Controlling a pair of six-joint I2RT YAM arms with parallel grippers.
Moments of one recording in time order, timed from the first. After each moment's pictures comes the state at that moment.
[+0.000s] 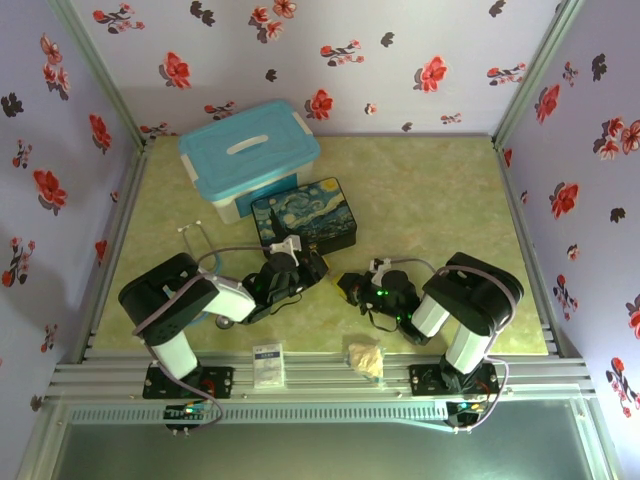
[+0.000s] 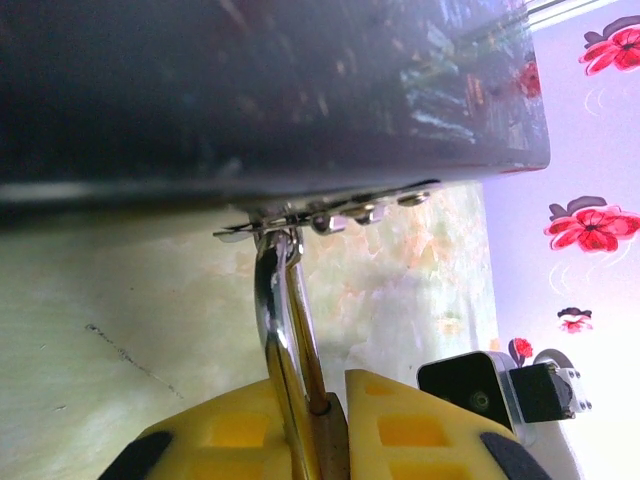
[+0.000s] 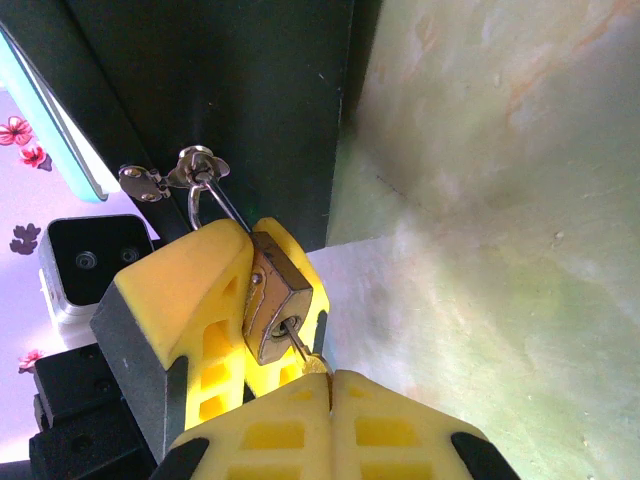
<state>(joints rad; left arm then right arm) -0.91 1.72 0.49 0.83 -0.01 -1.19 0.77 1.73 0.17 1.26 -0.26 1.57</state>
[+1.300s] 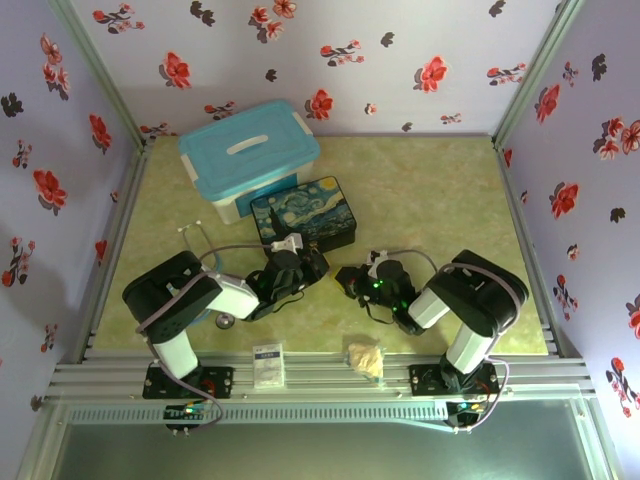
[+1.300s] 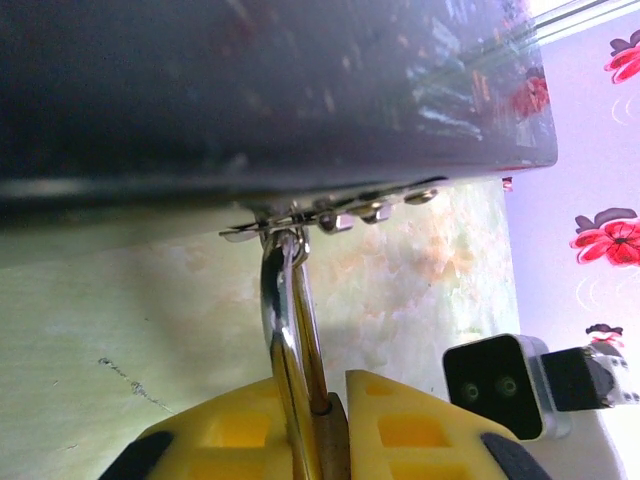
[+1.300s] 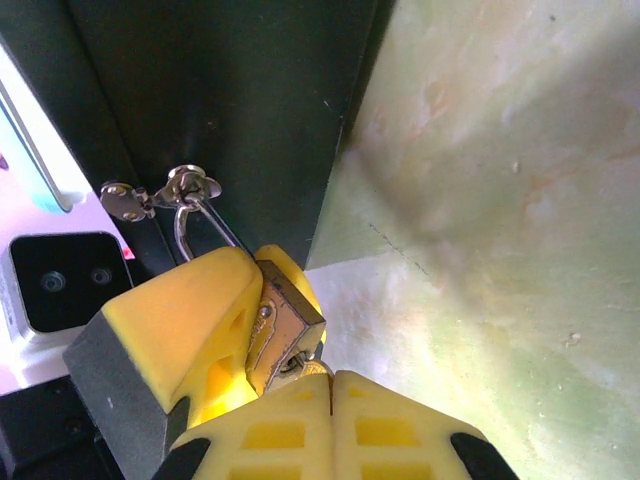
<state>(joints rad) -0.91 1.74 0.53 0.78 -0.04 -1.17 0.74 1.69 0.25 1.07 -0.28 1.45</state>
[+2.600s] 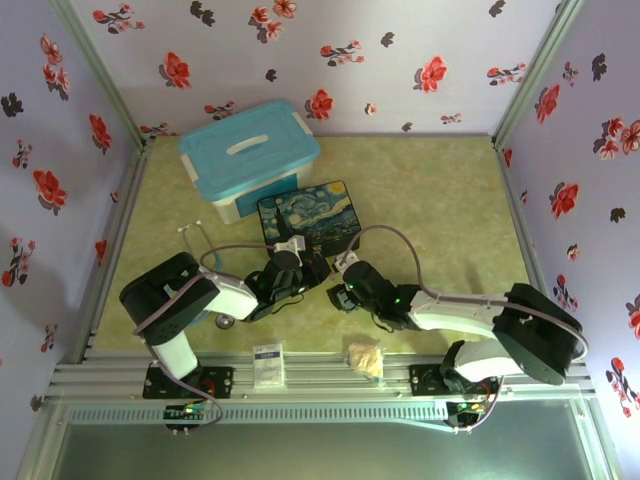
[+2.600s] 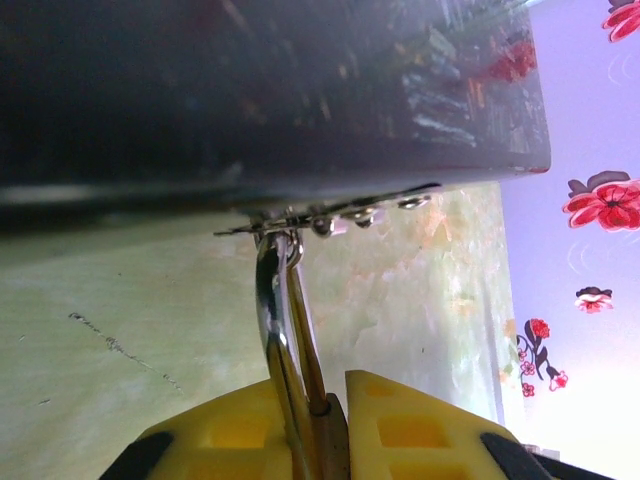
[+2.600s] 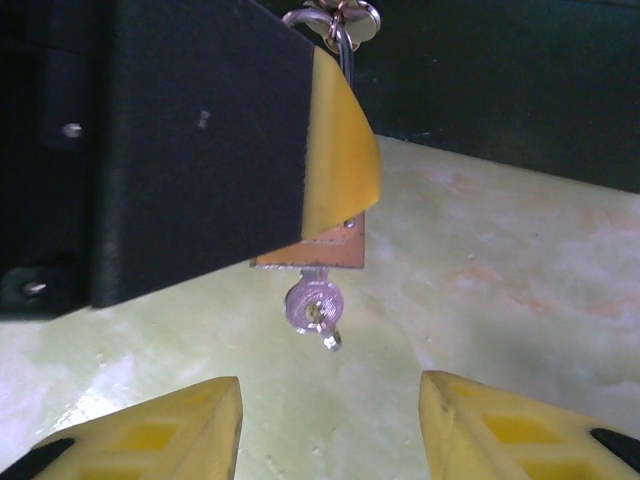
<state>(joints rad) -0.91 1.72 0.52 0.76 0.02 -1.16 0.99 1.36 0.51 0.06 0.19 0.29</state>
